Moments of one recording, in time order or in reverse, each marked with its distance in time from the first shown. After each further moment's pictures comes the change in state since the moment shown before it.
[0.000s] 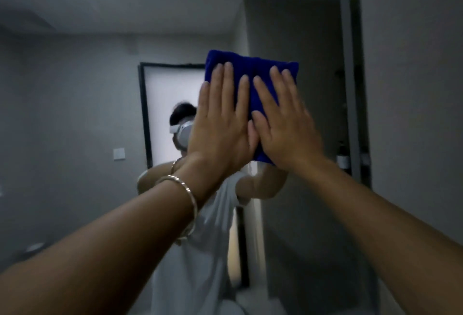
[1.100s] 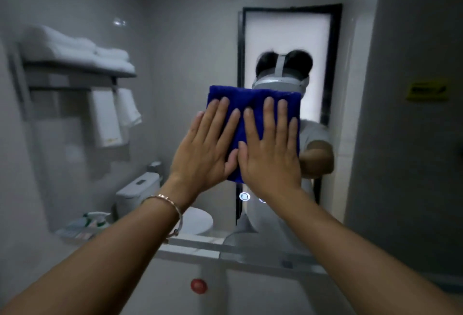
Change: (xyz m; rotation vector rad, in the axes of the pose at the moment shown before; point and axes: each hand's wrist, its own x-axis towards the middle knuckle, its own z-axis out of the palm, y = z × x) left_hand -0.240 -0.231 -0.033 0.214 -0.176 0.058; right_hand -0.091 -0.299 0.085 0.124 -0.053 -0.067
